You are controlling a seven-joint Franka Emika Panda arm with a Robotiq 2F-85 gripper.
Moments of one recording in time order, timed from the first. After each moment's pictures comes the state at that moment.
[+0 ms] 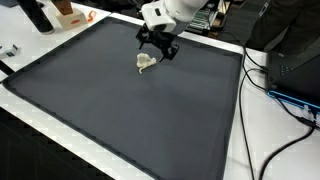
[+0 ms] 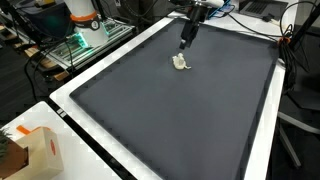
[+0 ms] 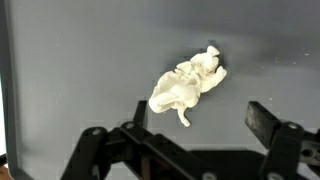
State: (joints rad) arm 0.33 0.40 0.02 -2.00 -0.54 2.13 0.56
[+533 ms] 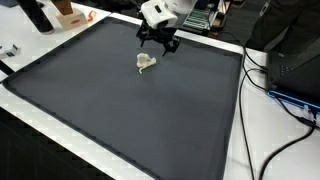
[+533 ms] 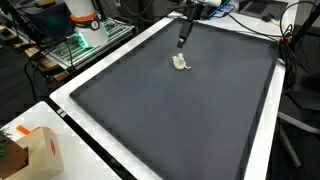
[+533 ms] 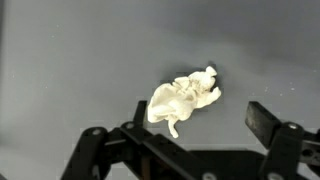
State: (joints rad) arm 0.29 0.34 0.05 -2.07 -0.49 2.14 0.35
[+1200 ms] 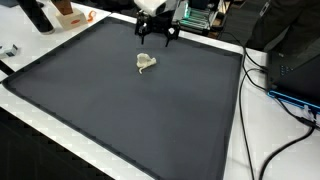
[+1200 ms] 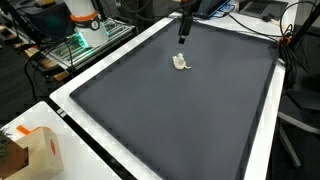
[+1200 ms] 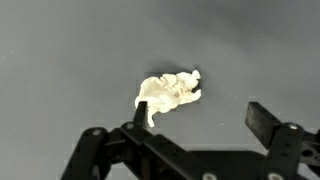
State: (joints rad) arm 0.19 0.24 0.09 -2.13 -0.32 2.20 -0.07
